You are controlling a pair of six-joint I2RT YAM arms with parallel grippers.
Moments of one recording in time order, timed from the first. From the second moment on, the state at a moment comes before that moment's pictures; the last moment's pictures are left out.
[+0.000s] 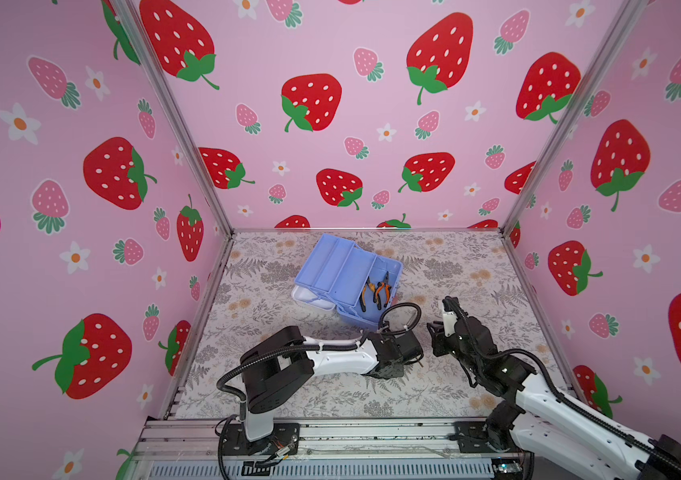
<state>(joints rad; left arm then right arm) -1.15 1.86 1.15 -0.57 -0.19 -1.06 0.76 0.80 0.42 -0.17 0.23 0.30</state>
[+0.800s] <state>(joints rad) -1.06 1.53 1.49 -0.94 -0.29 -0.53 0.68 0.84 0.39 -0.13 0.26 0.30</state>
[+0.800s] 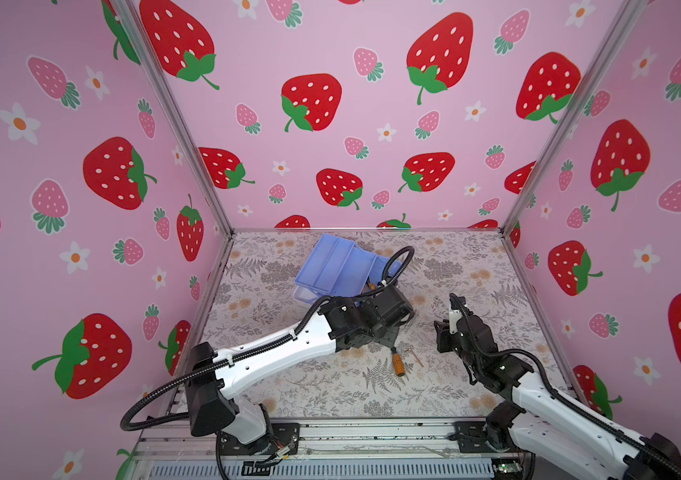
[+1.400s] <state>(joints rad) -0.71 1.90 1.84 -1.06 -0.38 -0.22 0.62 0.81 0.38 -0.12 0.21 0.30</state>
